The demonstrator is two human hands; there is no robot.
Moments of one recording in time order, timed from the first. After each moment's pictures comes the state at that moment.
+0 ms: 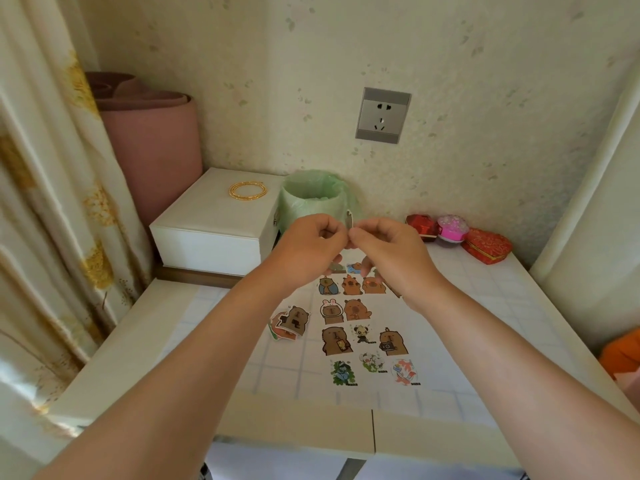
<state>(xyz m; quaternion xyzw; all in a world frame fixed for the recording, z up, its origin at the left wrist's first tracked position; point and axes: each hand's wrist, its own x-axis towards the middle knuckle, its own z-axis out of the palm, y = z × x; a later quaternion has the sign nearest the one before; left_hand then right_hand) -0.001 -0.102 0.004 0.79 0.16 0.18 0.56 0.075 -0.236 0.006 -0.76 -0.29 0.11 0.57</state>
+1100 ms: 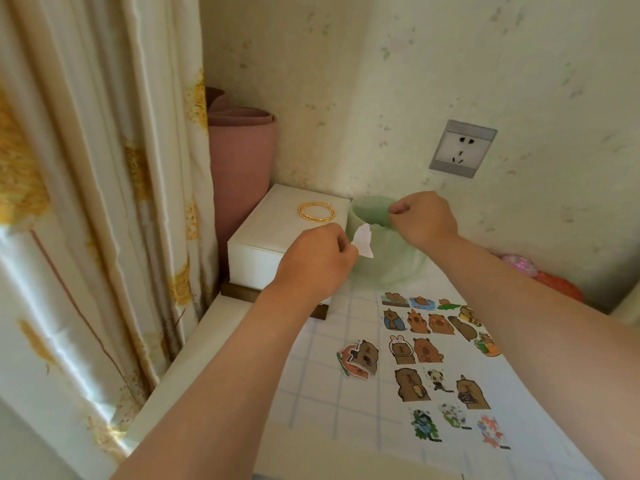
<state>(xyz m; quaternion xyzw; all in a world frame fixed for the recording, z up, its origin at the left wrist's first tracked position) -0.037 -0.002 0.000 0.88 0.22 0.24 0.34 0.155 -0.097 0.025 -0.90 -0.29 -0.08 0.31</state>
